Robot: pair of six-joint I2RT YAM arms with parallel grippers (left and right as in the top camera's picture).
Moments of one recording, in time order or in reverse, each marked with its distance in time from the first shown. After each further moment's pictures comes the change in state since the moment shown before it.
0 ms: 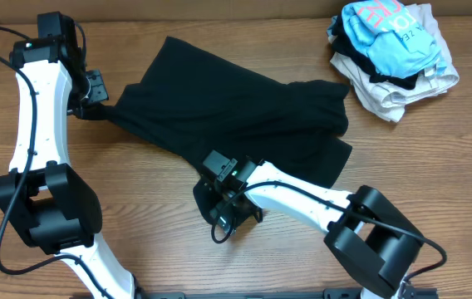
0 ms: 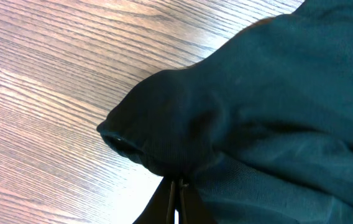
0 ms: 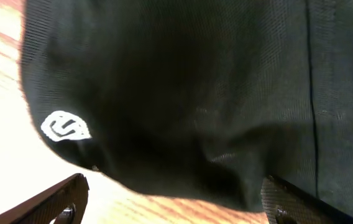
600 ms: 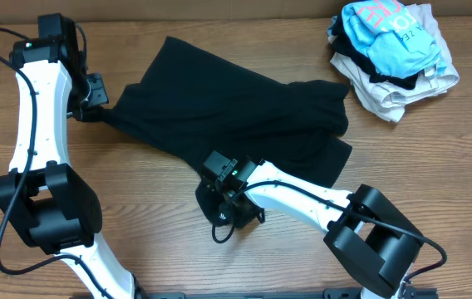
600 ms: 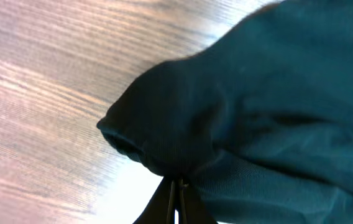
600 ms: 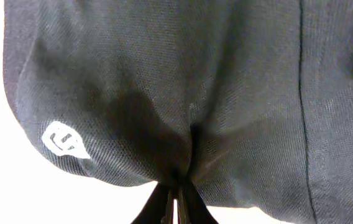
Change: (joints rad) left arm 0.000 0.000 0.003 -0.052 -0.007 0.019; right arm -0.005 0.001 0.000 -0.048 0.008 0.010
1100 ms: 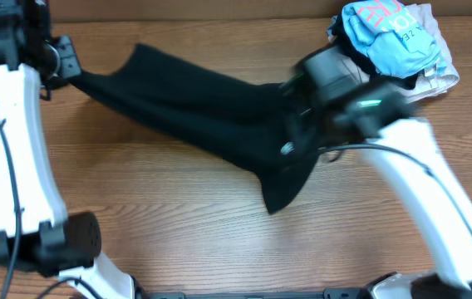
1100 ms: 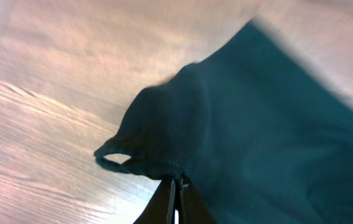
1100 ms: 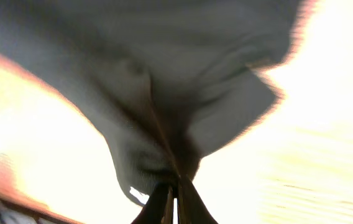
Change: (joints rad) left arm 0.000 -0.151 0.379 -0.173 0.001 0.001; right arm -0.453 -0.342 0.516 -0.454 -0.010 0.076
